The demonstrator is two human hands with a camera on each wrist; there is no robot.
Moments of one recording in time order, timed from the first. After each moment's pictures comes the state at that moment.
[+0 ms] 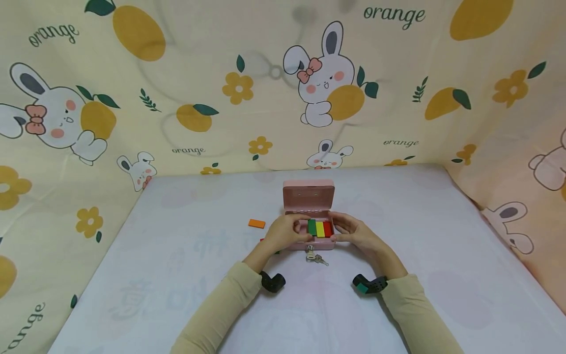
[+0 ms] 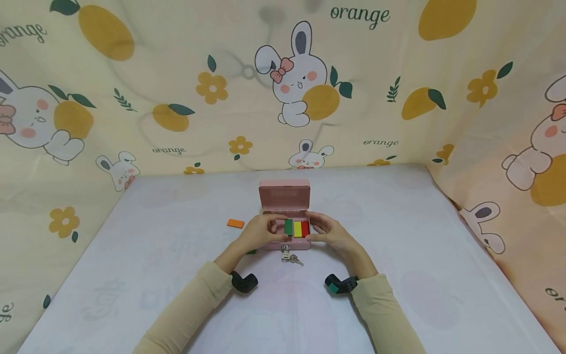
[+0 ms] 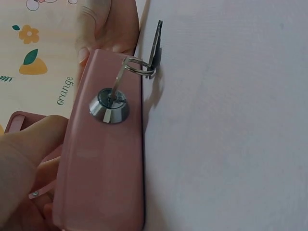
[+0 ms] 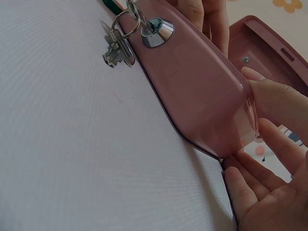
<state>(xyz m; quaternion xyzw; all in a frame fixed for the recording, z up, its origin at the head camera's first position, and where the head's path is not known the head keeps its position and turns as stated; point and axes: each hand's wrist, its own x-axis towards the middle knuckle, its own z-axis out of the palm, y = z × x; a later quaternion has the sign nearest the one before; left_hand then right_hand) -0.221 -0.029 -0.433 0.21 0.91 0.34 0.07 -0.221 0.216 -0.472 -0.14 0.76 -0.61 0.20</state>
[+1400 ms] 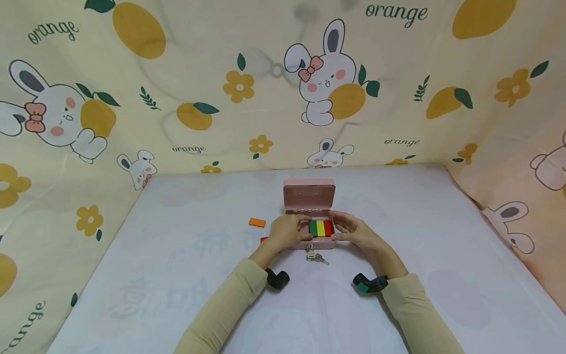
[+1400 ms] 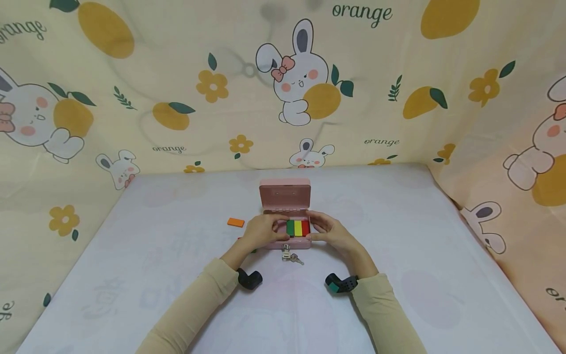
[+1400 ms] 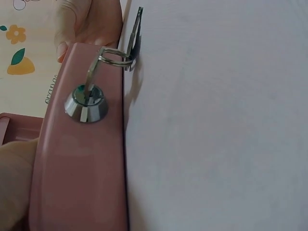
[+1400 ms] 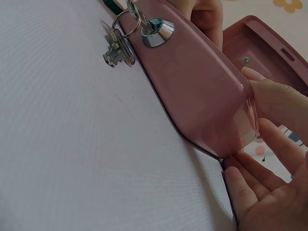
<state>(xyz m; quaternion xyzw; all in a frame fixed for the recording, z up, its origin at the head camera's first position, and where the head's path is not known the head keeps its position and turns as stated) -0.226 -0.018 -0.439 0.17 0.97 0.18 0.06 -0.222 0.215 -0.472 -0.13 0.75 -0.61 0.20</state>
